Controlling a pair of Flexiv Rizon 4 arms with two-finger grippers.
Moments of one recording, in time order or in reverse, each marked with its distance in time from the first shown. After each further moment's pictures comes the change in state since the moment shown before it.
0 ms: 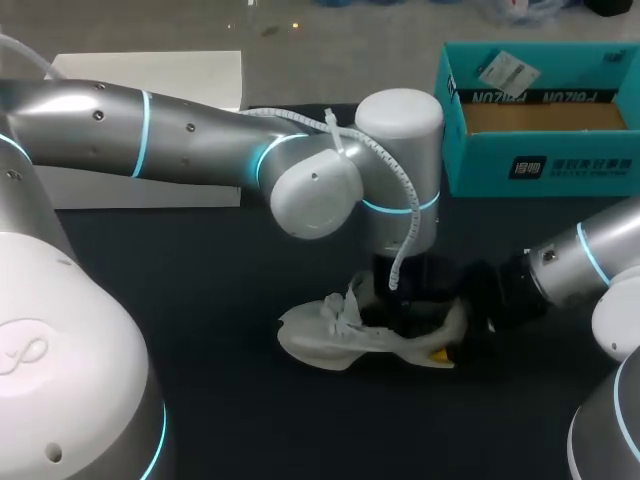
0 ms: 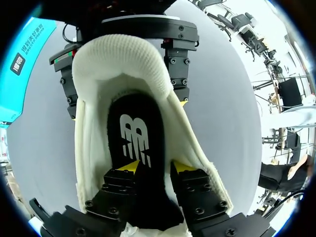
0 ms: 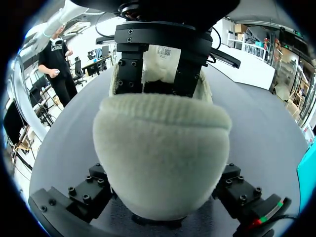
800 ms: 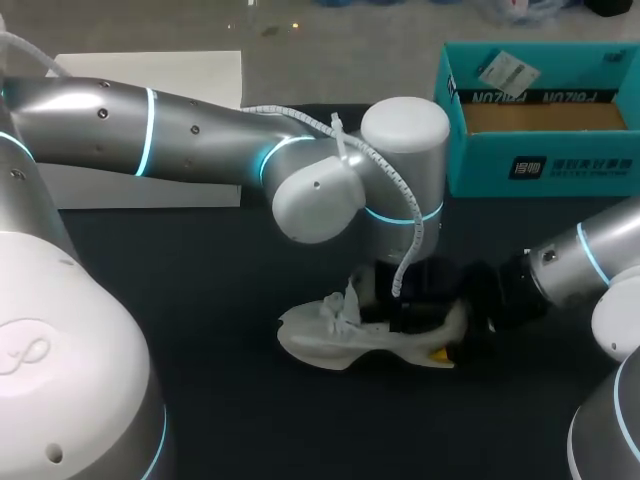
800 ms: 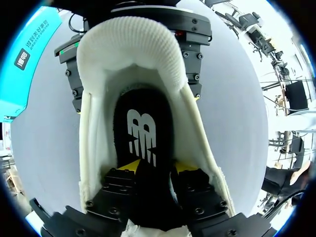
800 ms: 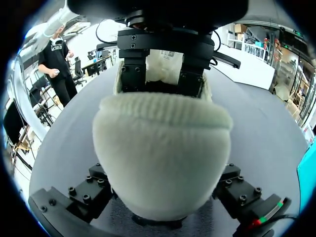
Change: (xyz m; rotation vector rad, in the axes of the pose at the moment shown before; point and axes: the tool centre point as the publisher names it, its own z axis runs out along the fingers) left arm -0.010 0.005 0.004 -0.033 -0.074 -0.040; right arm -0.001 0.000 0.000 -0.001 0.000 0.000
